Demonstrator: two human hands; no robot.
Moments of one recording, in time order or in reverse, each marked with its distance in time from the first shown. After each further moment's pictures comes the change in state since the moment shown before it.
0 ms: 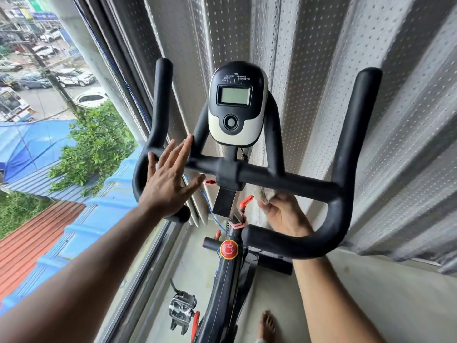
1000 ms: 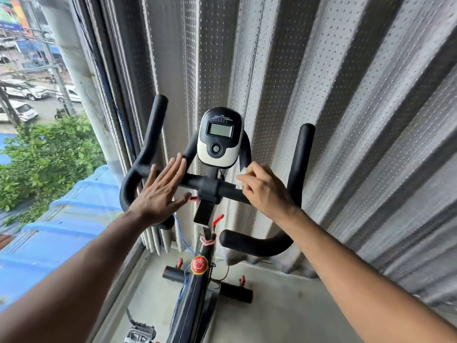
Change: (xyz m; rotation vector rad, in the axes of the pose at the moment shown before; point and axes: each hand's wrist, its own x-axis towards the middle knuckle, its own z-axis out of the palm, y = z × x) left_hand 0.004 -0.010 0.005 0.035 -0.007 0.267; right_hand -0.019 -0.099 0.062 -2.085 -0.033 -0.908
